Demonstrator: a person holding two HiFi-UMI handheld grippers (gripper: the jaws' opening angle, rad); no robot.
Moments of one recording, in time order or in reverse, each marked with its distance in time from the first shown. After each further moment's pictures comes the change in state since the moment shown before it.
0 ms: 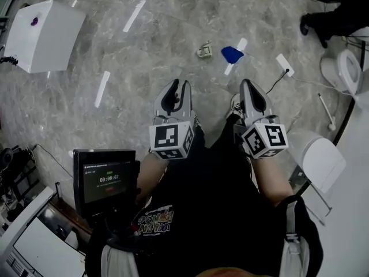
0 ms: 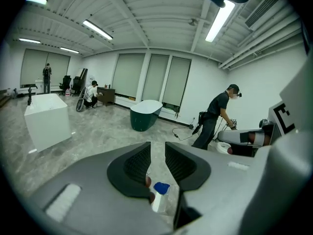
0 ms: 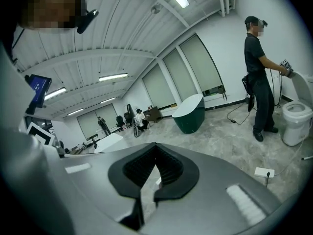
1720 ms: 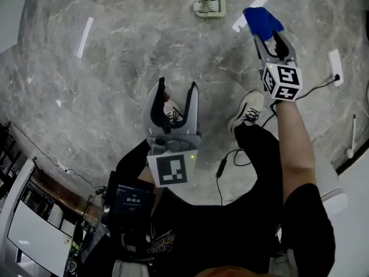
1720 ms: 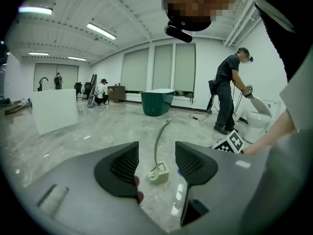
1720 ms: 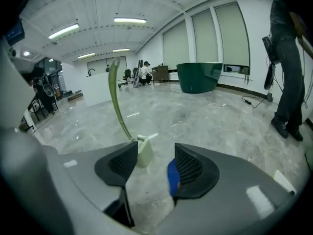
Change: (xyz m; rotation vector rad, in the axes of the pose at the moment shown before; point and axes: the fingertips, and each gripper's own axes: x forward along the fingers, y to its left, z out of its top) left arm 0.219 0.083 -0.352 0.086 0.001 0.187; right arm 0.316 -0.349 -0.444 -0.393 0.381 0.027
